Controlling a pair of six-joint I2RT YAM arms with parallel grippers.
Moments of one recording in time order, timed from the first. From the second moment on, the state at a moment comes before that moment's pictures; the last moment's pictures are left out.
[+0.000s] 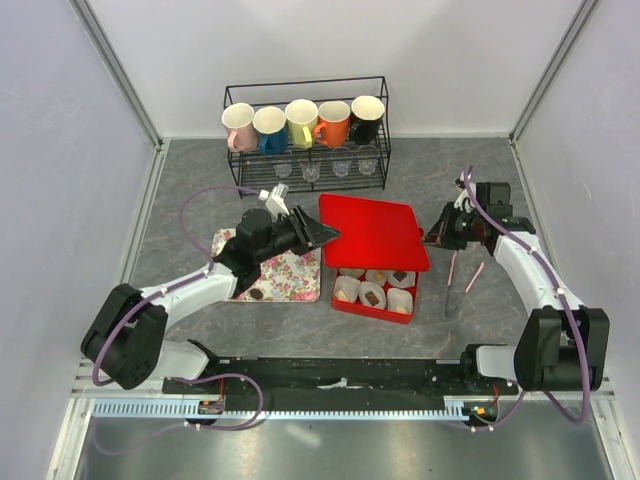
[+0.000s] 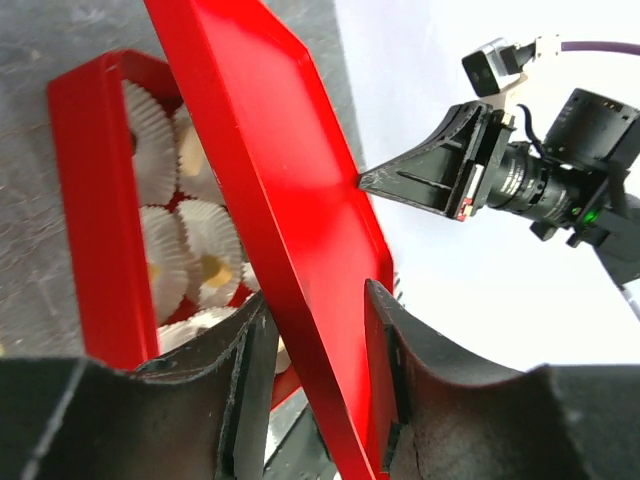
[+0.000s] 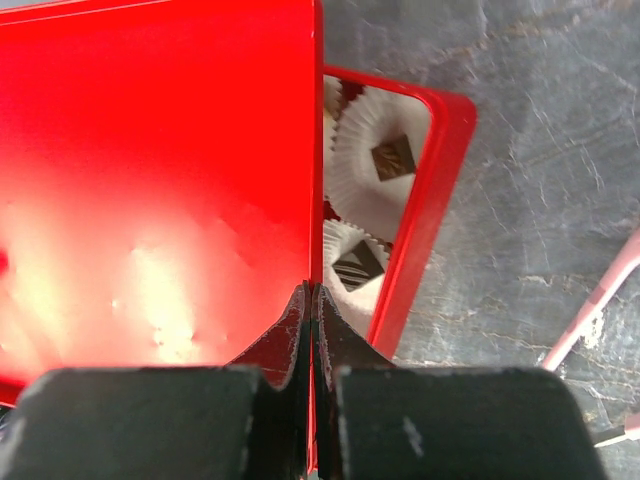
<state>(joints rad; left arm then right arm) -0.59 1.35 0.64 0.49 0.35 -1.04 -0.01 1.30 0.92 -0.54 -0.51 0.33</state>
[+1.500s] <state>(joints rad) -0.98 1.06 0.97 0.05 -0.30 0.32 0.04 0.81 1.06 -0.41 -0.42 0.78</state>
